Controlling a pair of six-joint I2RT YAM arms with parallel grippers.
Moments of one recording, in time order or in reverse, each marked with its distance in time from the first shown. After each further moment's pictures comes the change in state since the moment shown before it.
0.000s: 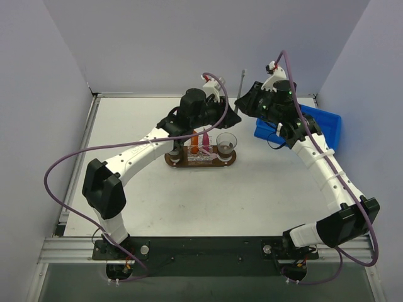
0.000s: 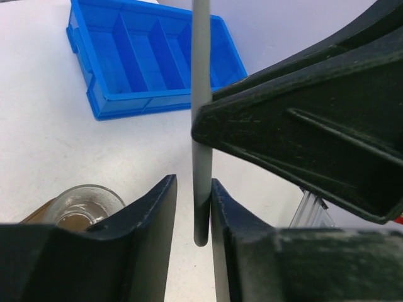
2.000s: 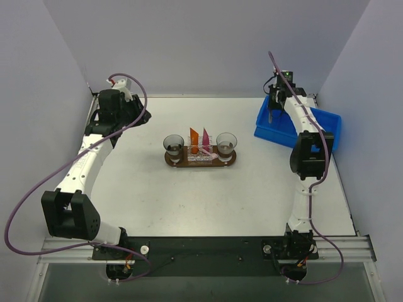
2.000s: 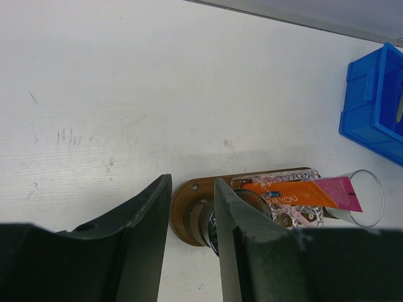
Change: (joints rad) left arm 0.618 -0.329 -0.319 -0.280 -0.068 0.198; right arm -0.327 0.846 0.573 -0.242 0.220 -0.397
